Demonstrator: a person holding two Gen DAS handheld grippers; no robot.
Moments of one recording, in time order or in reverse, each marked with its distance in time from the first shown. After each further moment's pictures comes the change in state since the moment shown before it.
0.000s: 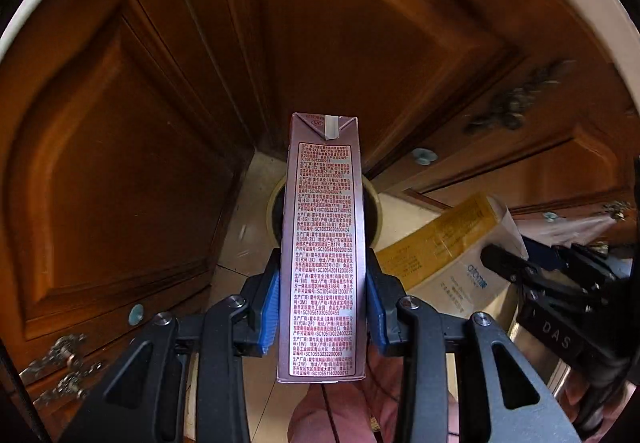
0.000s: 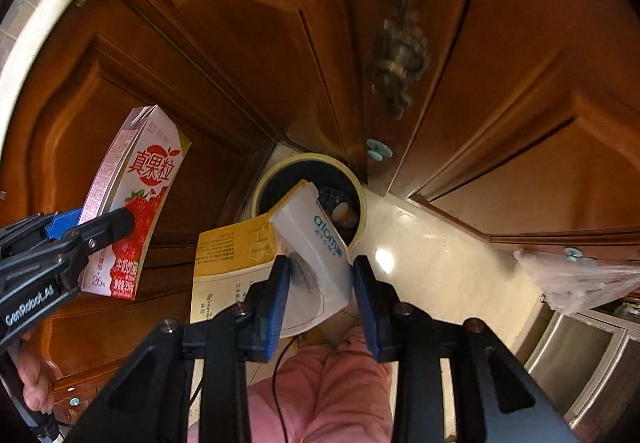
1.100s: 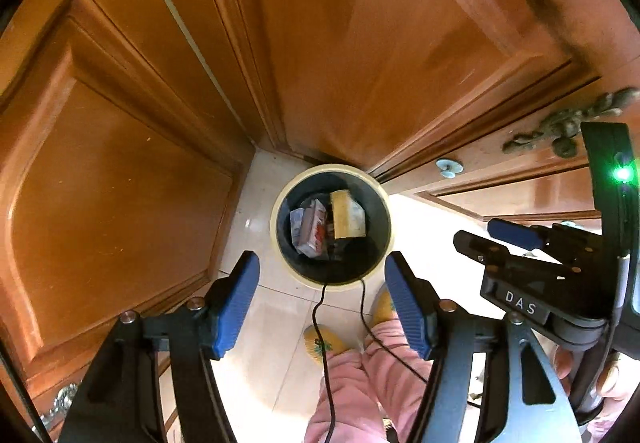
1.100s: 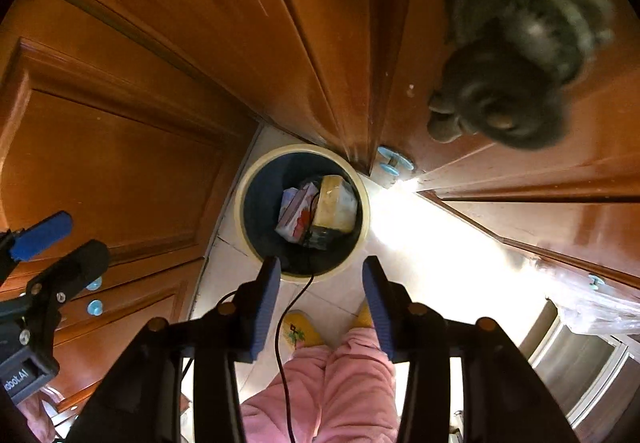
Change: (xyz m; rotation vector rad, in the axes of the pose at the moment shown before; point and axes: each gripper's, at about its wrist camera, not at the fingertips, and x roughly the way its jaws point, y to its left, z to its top) left arm 0.025 0.017 0.043 0.014 0.040 0.008; right arm 0.059 0.011 0.058 0.010 0.109 -0.013
